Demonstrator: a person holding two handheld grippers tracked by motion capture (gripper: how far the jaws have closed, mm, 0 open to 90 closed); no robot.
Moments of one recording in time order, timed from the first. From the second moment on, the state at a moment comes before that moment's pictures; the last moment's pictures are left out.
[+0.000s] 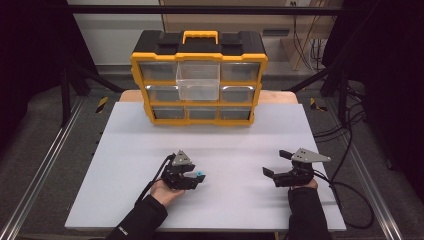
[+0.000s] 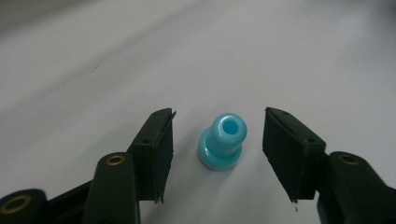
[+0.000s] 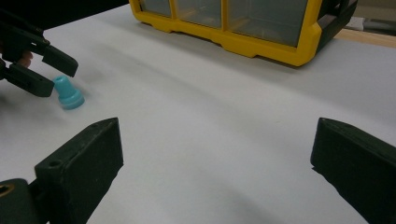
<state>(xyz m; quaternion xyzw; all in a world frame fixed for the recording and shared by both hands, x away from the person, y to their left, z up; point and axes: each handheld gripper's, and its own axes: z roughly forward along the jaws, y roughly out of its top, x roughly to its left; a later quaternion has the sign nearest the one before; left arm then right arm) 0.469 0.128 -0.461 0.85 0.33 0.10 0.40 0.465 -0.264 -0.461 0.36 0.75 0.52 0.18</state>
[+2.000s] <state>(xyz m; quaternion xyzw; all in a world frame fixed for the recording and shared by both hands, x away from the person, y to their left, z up) 0.469 0.138 -0.447 0.83 0.35 0.09 0.42 0.466 -0.264 -0.462 0.36 0.75 0.52 0.18</state>
